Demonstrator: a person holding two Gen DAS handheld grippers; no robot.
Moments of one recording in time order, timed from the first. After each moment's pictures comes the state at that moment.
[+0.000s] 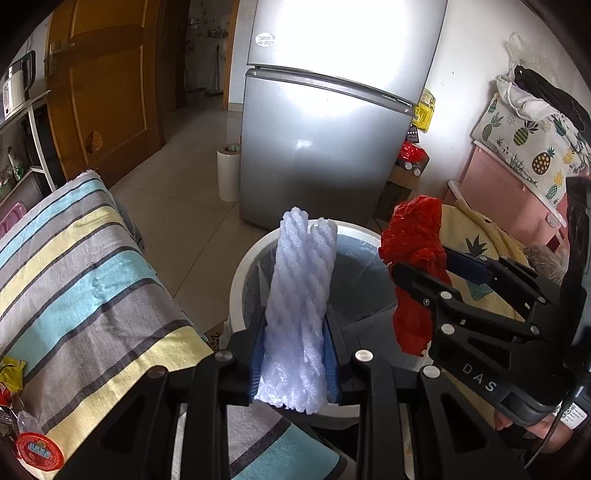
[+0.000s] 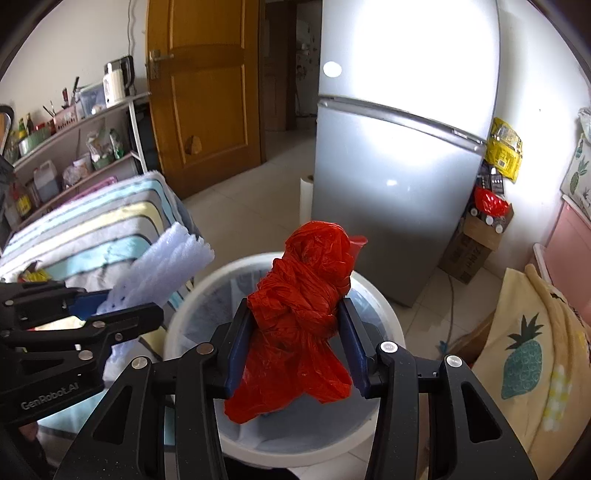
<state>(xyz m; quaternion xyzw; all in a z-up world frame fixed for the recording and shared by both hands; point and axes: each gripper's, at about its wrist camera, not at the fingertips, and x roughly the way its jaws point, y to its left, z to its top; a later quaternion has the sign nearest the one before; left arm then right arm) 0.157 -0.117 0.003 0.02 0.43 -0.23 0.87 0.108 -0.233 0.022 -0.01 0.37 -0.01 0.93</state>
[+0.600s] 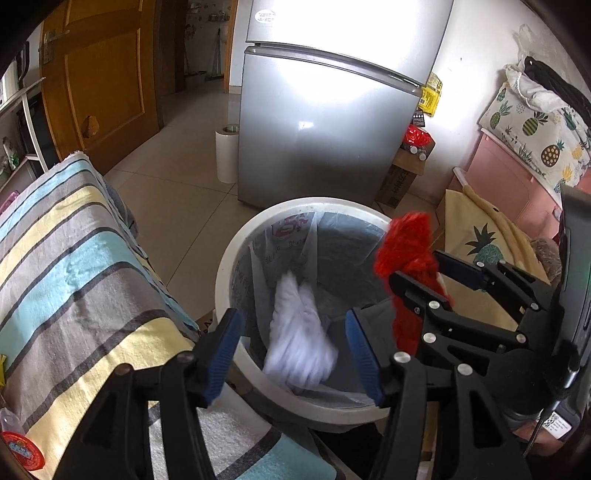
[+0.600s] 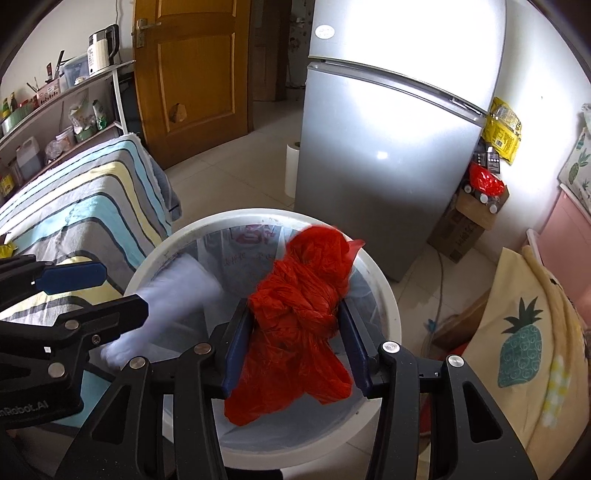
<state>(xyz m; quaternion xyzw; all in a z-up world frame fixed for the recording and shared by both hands) 0.166 -0.130 -0.016 0.02 0.46 -0.23 0.86 0.118 -0.248 -0.012 -0.03 0.42 -0.03 0.91</state>
